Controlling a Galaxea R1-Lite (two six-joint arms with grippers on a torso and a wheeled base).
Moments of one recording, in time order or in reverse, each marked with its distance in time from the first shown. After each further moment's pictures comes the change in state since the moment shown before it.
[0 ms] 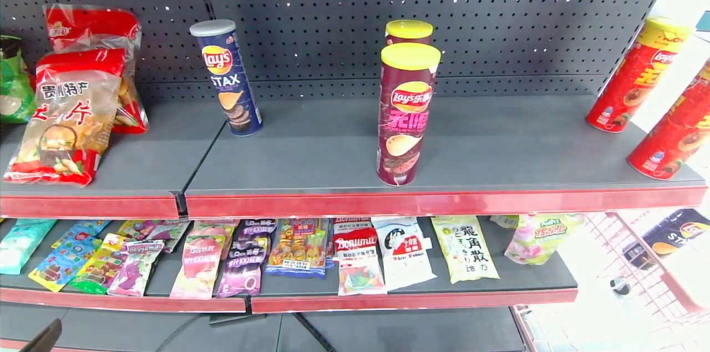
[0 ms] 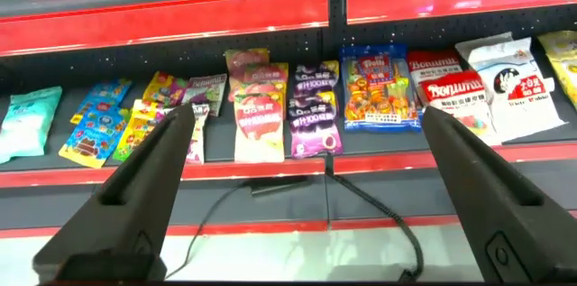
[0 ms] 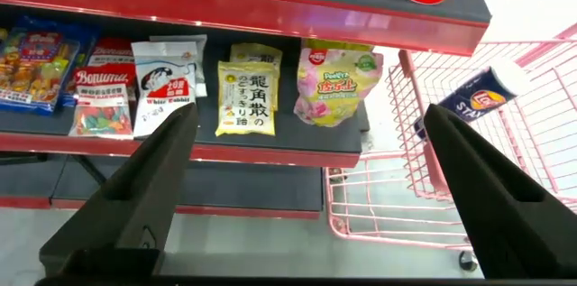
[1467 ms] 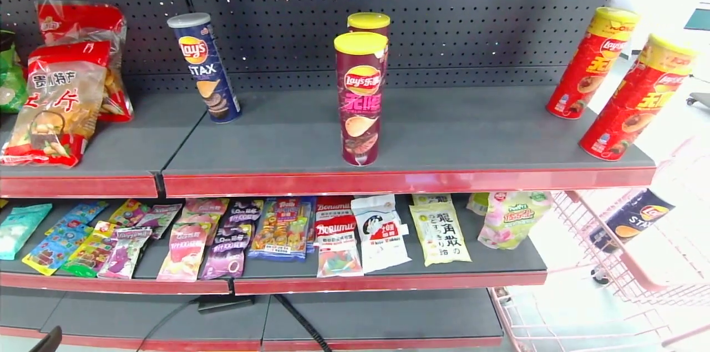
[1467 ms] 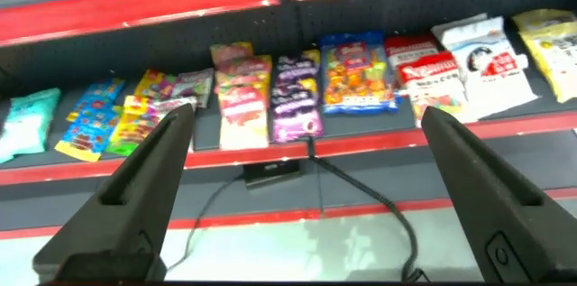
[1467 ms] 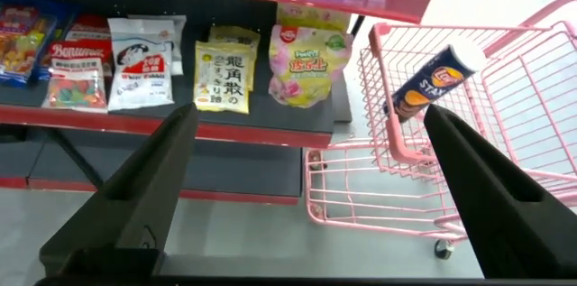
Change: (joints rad) left arm -0.005 -0.029 0.018 -0.001 -0.005 0.043; right arm 0.002 -0.012 0.015 -0.002 0.004 -0.031
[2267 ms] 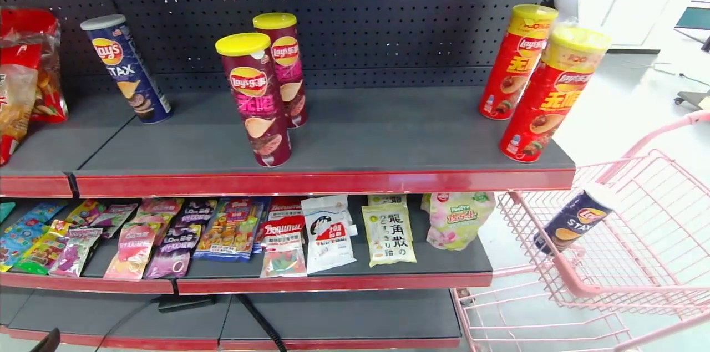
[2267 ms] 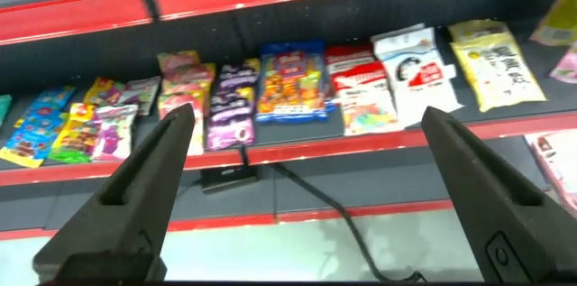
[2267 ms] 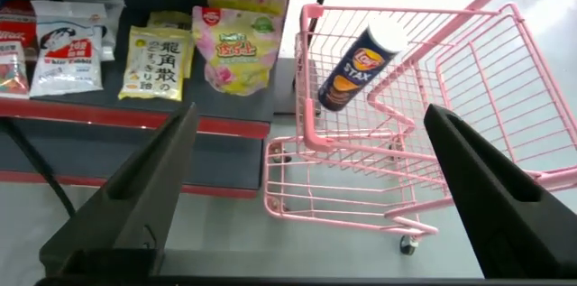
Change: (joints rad) left arm 0.001 -0.012 0.004 0.001 0.000 0.000; right arm -0.001 -0.012 0.020 0.000 0.000 0.002
